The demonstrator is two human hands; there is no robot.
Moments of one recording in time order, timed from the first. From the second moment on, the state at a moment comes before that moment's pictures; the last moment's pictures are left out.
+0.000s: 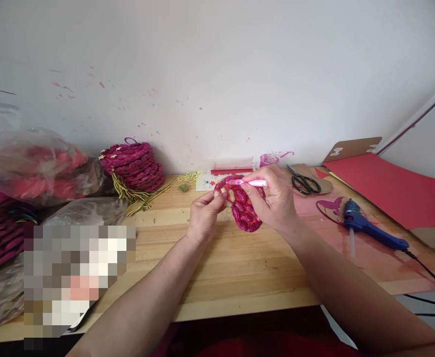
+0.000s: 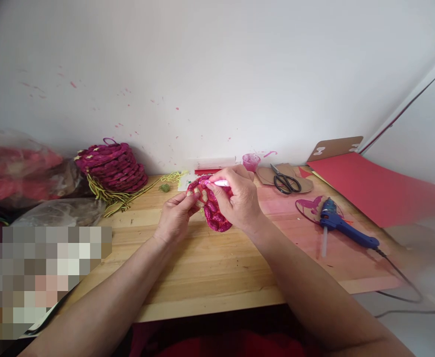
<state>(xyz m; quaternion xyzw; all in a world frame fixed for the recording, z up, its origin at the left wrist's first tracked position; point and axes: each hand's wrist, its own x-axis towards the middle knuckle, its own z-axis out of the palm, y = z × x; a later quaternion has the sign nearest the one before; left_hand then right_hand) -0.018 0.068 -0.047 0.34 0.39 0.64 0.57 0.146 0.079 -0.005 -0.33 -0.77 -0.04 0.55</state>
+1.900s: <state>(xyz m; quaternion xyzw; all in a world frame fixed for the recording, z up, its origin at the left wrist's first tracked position) -0.017 0.068 -0.049 0.35 0.39 0.63 0.57 0.144 0.080 -0.009 -0.31 -0.77 -0.07 0.56</state>
